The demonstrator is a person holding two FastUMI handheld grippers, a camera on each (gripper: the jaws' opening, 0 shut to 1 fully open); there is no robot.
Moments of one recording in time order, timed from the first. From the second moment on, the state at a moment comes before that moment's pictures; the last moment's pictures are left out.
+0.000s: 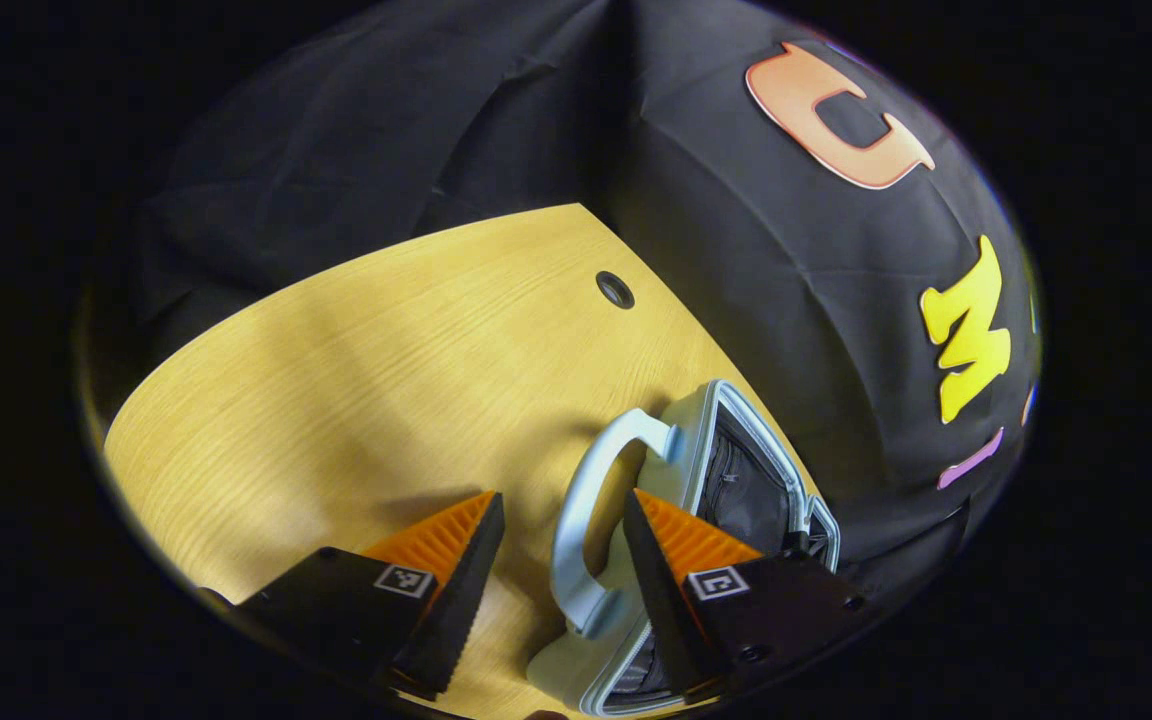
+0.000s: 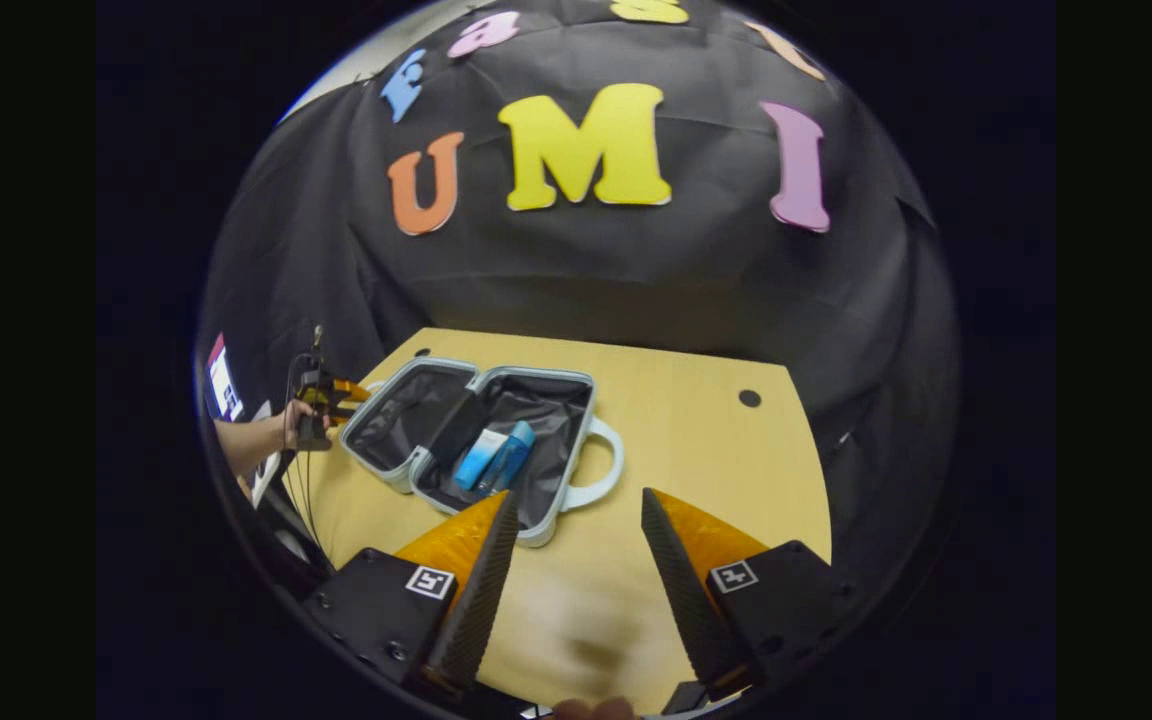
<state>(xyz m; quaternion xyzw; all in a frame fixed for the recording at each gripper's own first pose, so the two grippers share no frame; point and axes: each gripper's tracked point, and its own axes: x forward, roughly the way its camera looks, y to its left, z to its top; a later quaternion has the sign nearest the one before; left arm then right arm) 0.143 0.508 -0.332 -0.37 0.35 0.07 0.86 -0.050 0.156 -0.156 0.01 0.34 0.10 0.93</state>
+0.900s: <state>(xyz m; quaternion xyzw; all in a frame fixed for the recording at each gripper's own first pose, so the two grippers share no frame) 0.145 0.409 -0.101 -0.12 0.22 0.07 0.96 -0.053 0.117 -0.108 0.05 0.24 0.13 0.96</state>
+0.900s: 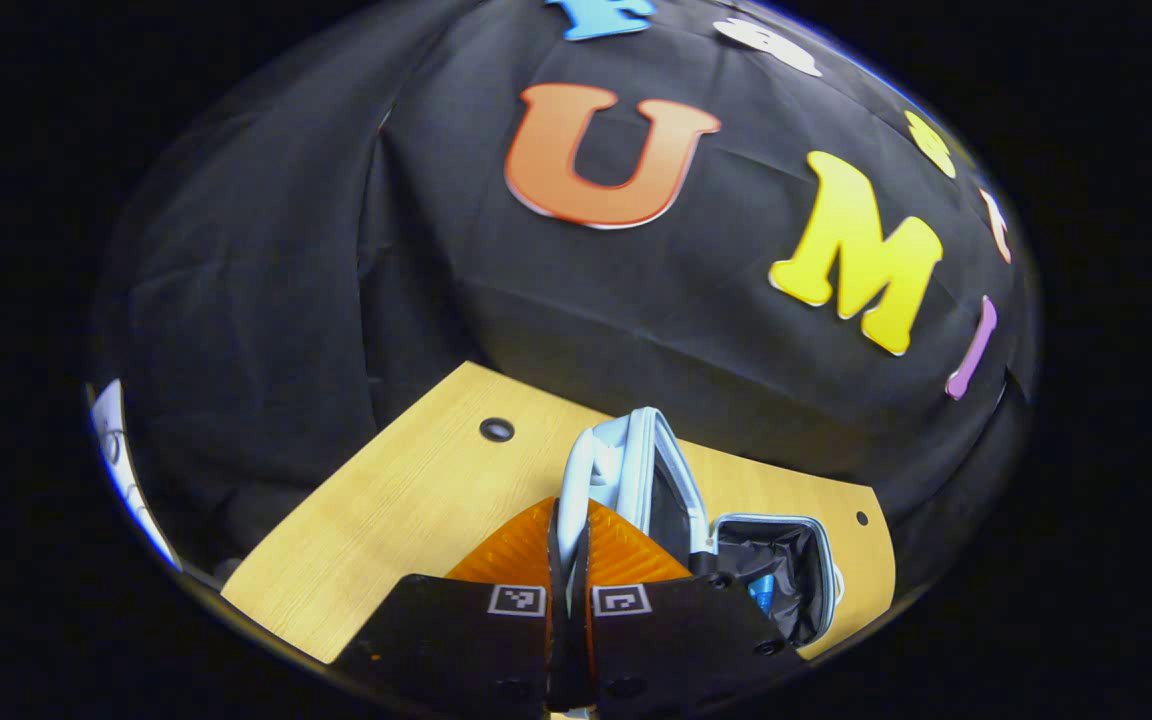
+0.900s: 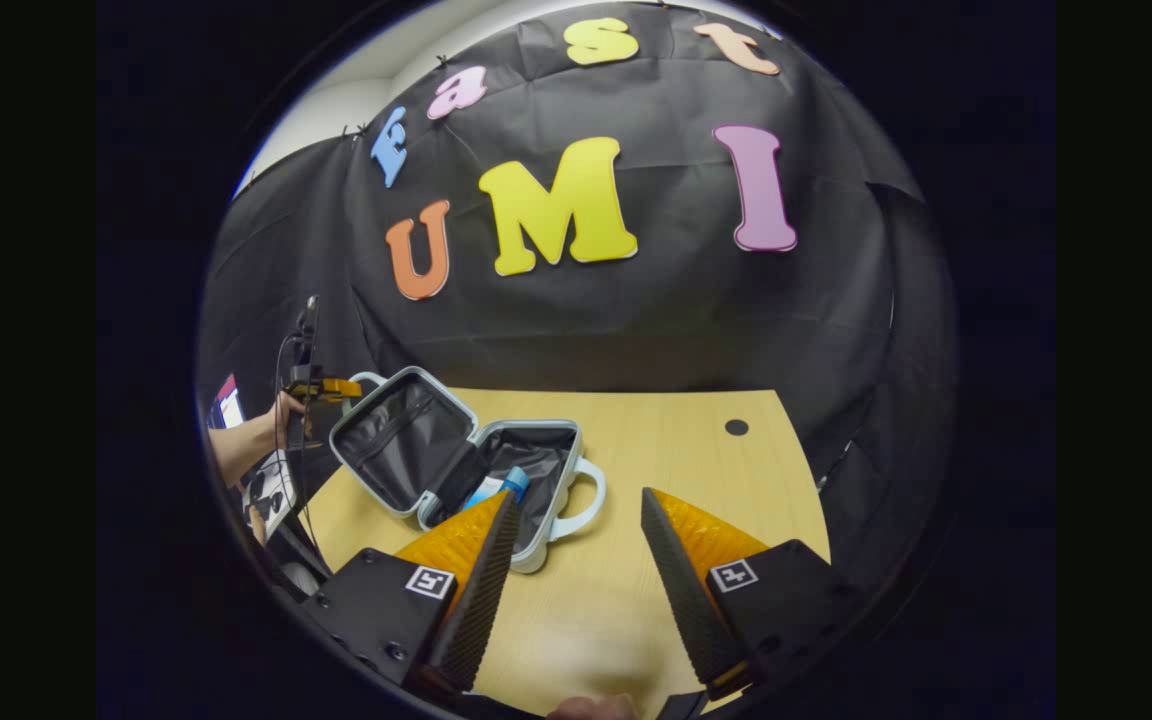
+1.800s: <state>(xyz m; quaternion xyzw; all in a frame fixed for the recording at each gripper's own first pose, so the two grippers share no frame) 0.138 0.058 -0.107 0.08 0.15 0.04 0.99 -0.100 -0.079 -0.090 0.04 0.20 -0.01 0.98</state>
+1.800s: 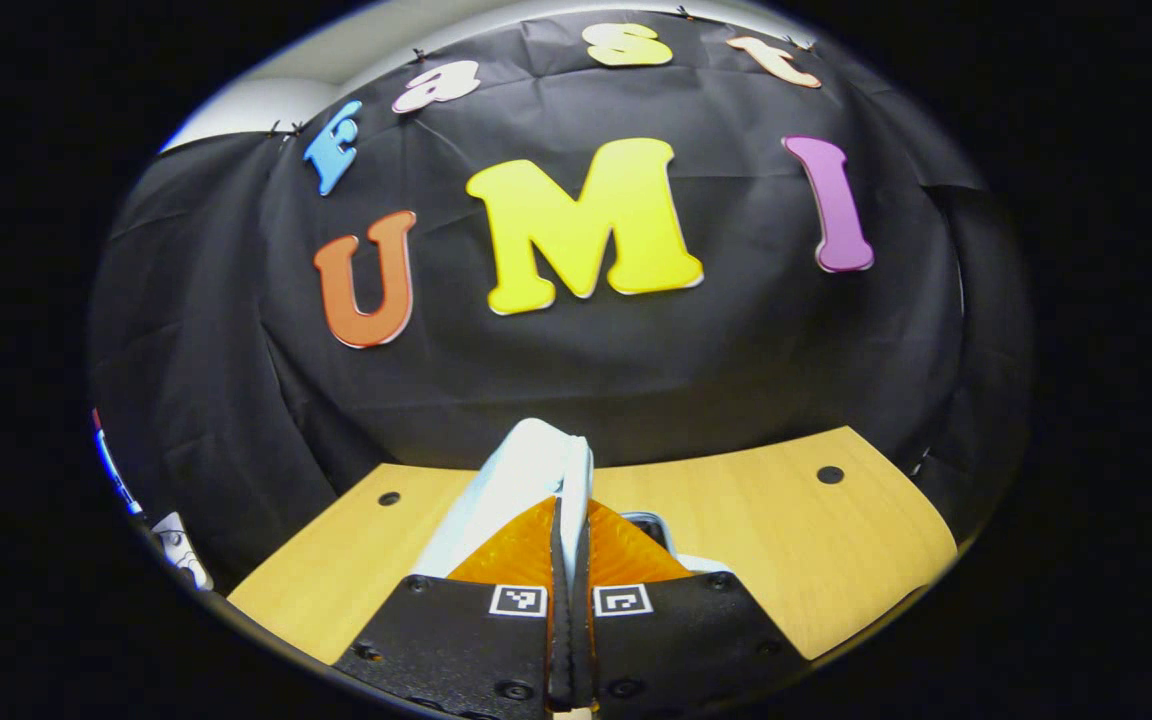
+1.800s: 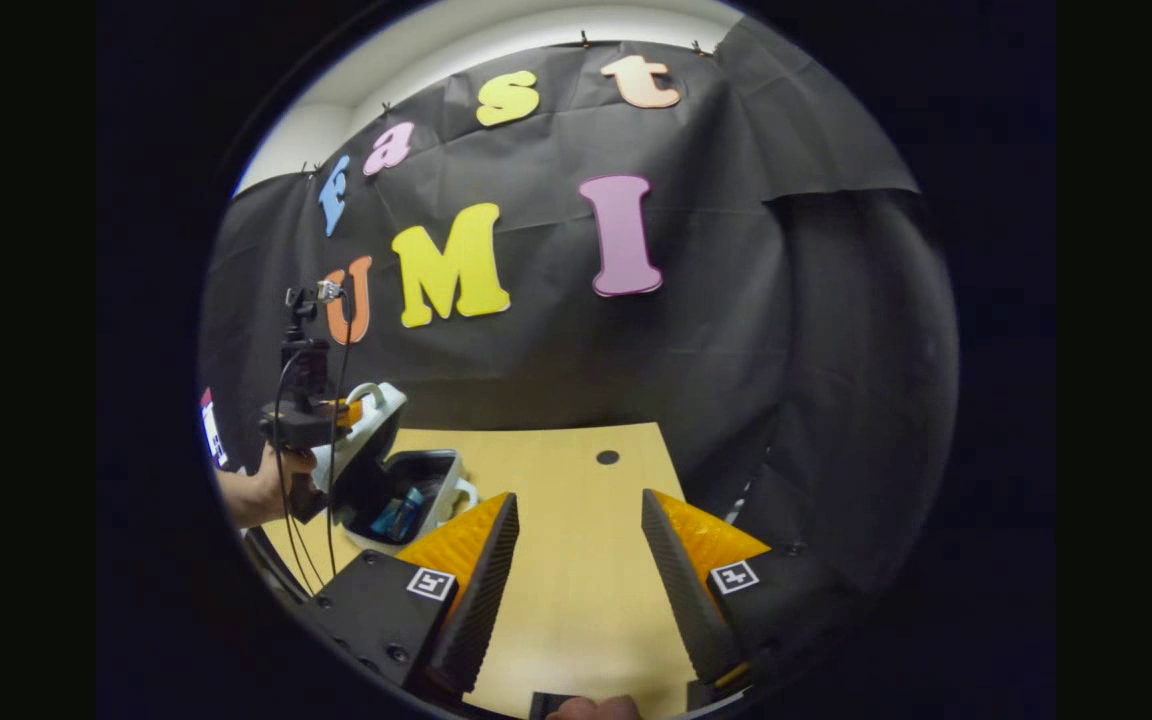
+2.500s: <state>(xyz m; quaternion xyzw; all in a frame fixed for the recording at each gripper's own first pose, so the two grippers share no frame) 0.162 -0.021 -0.239 0.12 0.24 0.01 0.96 -0.110 -0.129 -0.106 0.01 0.24 -0.03 0.97</state>
